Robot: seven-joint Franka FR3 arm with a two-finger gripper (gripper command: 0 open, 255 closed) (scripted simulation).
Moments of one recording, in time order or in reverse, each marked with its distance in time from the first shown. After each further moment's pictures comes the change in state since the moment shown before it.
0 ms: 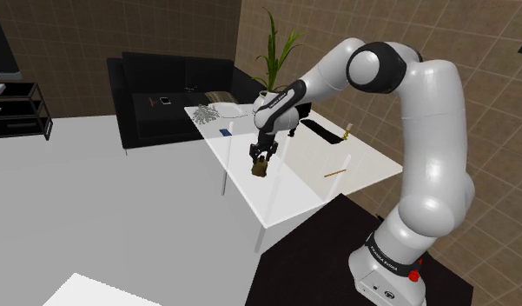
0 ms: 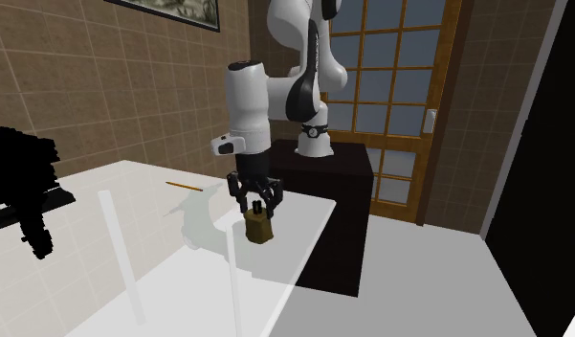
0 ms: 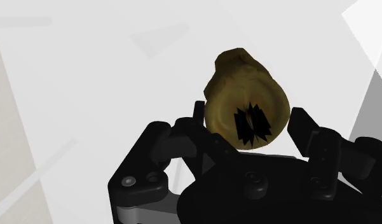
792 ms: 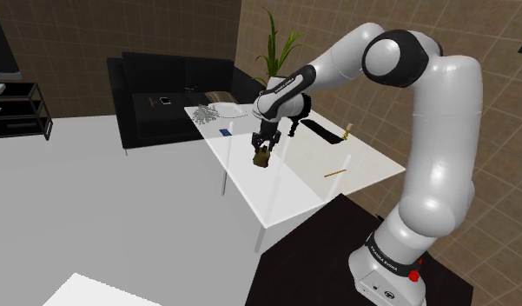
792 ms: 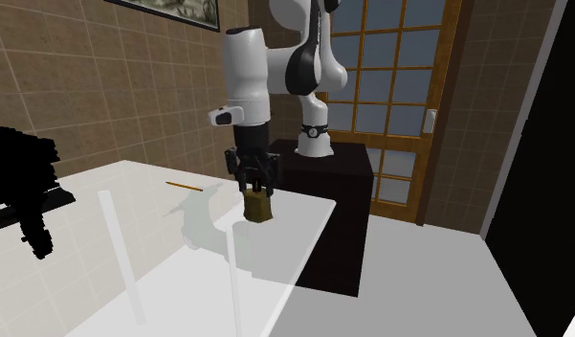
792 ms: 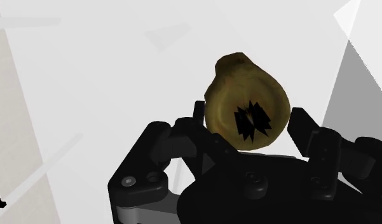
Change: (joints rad) arm 0.008 -0.121 -0.011 -0.013 -0.015 -0.109 0.012
